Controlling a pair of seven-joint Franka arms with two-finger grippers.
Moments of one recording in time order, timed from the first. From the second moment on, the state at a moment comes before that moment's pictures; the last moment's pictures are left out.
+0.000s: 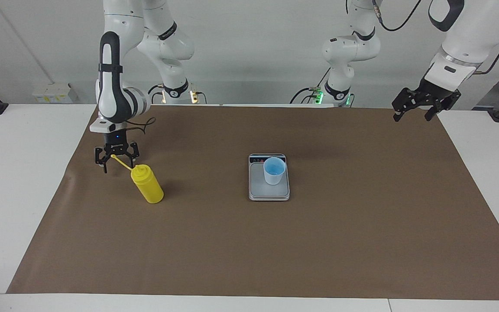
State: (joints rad) left arm 0.08 -0.04 -0.13 -1.59 -0.03 1.56 -0.04; right arm -0.22 0.07 0.11 -2.47 1.74 3.18 -2.52
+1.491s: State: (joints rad) left arm 0.08 -0.04 -0.13 -1.59 -0.03 1.56 -0.04; right arm -0.39 0.29 0.11 -1.75 0.98 3.06 -2.77
